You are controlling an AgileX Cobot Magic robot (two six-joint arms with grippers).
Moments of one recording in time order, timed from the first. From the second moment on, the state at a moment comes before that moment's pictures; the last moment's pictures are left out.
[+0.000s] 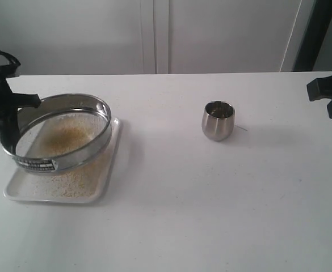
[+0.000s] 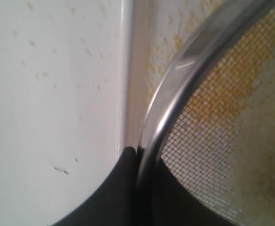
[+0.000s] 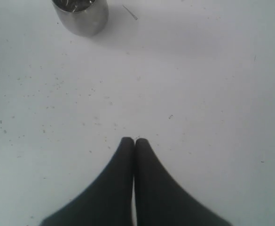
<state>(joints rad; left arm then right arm) -0.02 2.03 -1.67 -0.17 1.28 0.08 0.06 1.18 -1.03 0.13 0.89 -0.07</state>
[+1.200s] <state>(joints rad) -0.03 2.06 -1.69 -0.21 1.23 0.05 0.06 1.18 -1.03 0.13 0.89 -0.07</state>
